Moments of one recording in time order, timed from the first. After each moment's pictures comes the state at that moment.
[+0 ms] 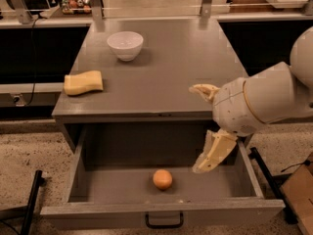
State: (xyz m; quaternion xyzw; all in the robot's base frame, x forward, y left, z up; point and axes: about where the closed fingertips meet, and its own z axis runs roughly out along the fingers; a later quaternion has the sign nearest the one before) arm 0.430 -0.082 0.878 -0.68 0.65 0.10 0.33
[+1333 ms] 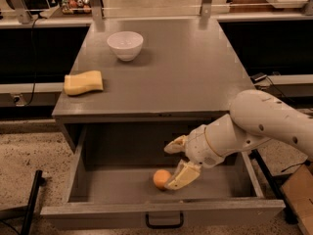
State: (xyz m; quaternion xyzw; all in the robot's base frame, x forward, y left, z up) arm 0.430 -0.043 0.722 -0.64 0.68 0.24 0.26
